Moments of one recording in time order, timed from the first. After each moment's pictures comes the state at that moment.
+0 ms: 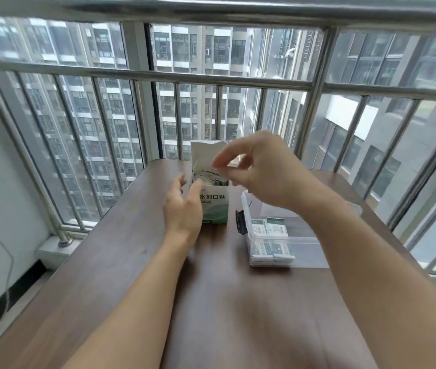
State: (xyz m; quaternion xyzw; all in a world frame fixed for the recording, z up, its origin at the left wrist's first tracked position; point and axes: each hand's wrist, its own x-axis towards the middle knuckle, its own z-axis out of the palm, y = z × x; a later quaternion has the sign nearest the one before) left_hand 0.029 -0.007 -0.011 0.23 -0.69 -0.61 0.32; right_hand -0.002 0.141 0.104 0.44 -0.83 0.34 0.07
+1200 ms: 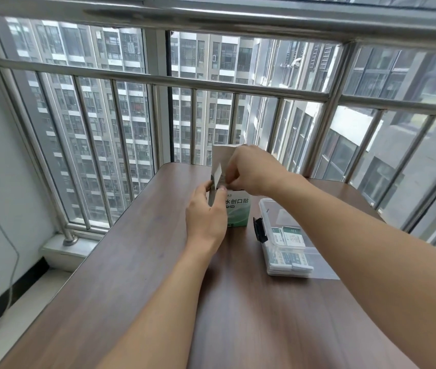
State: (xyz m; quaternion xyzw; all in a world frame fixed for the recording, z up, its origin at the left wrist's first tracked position) left_hand 0.022 -0.006 -0.018 0.20 -0.70 -0.60 0.33; right_hand -0.056 0.073 0.086 0.39 -0.91 0.10 0.09
